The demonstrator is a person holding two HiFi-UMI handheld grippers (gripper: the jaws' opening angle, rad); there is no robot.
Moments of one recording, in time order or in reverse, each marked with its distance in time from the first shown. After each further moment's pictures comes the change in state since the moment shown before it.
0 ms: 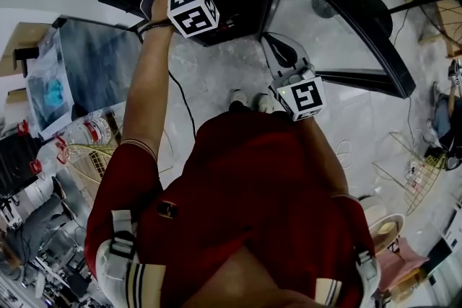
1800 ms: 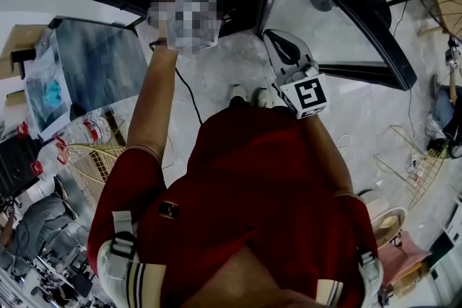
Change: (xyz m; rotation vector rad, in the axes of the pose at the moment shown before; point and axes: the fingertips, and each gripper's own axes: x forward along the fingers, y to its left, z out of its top) left arm -0.033 0.013 0.027 -0.096 -0.278 0.447; right arm -0.012 -0.003 -0.001 -0.006 0.000 0.003
